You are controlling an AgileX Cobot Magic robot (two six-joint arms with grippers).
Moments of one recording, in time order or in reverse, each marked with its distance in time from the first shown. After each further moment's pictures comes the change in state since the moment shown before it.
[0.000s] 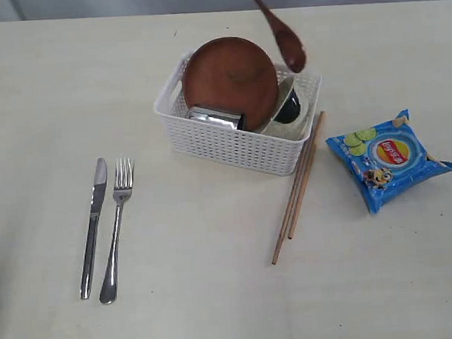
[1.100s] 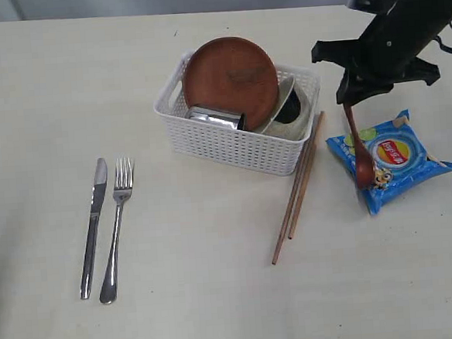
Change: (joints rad) left arm 0.000 0.000 0.000 0.000 0.000 0.000; right arm -0.411 0.089 0.525 0.302 -0.177 0.000
